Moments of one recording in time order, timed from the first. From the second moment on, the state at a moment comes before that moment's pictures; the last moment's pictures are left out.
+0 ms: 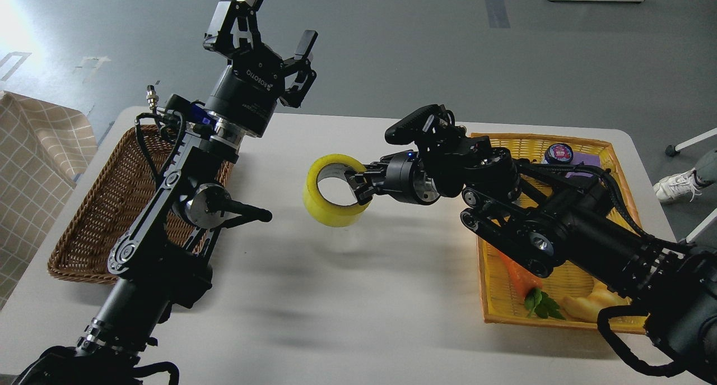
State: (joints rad) left arm -0.43 -0.01 -1.37 -1.29 0.83 -0.32 -0.28; right arm 0.93 -0.02 0.51 1.01 -2.07 0.49 0.08
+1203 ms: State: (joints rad) left arm -0.41 -0.01 -1.37 -1.30 0.83 -0.32 -0.28; right arm 0.82 0.00 0.51 0.95 -2.09 0.49 0.08
